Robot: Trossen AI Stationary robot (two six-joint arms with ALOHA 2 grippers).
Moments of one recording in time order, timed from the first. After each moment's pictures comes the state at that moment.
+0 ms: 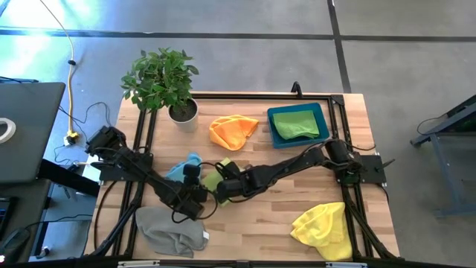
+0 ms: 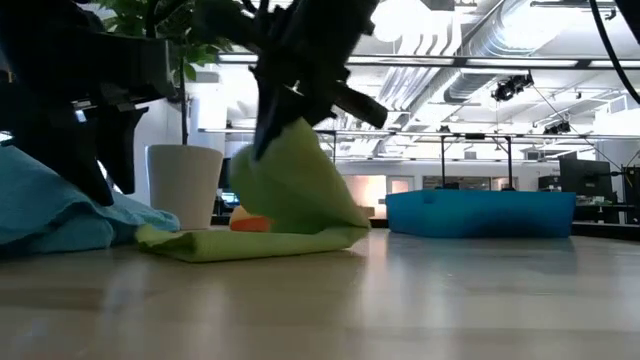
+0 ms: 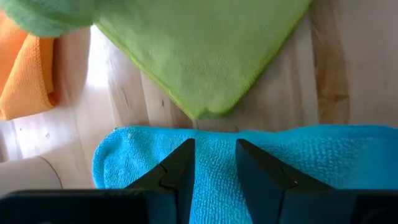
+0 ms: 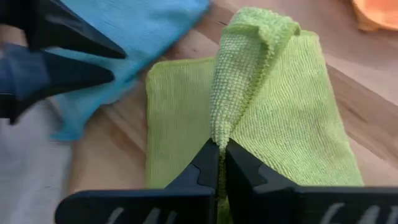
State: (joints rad) left arm -0.48 1.69 0.99 -0.90 -0.50 -0.39; right arm 0.28 2.18 1.80 -0.70 0.39 1.08
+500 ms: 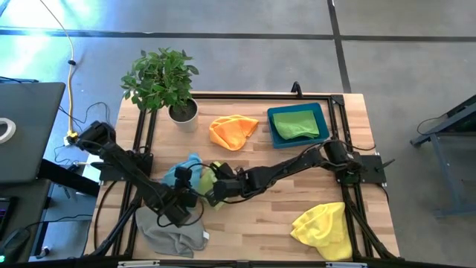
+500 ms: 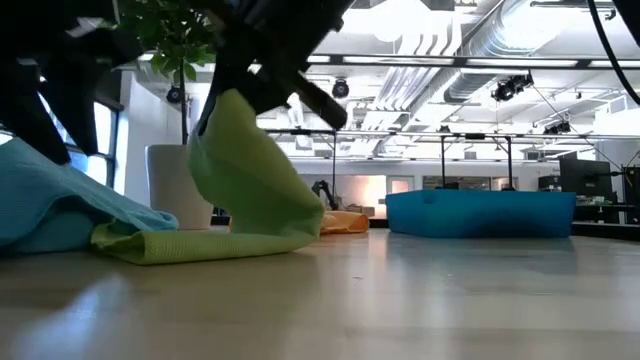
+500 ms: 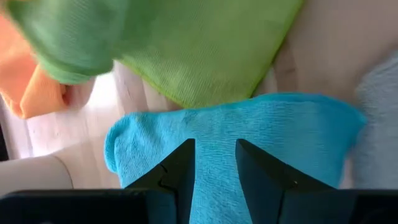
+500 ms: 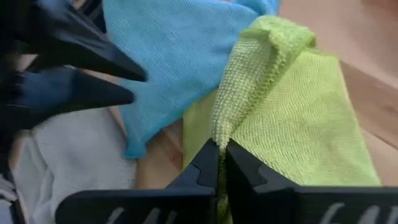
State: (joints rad) left arm -0.60 1.57 0.99 -0.99 -0.51 -0.45; right arm 0.29 2.20 1.79 -0.46 0.38 1.01
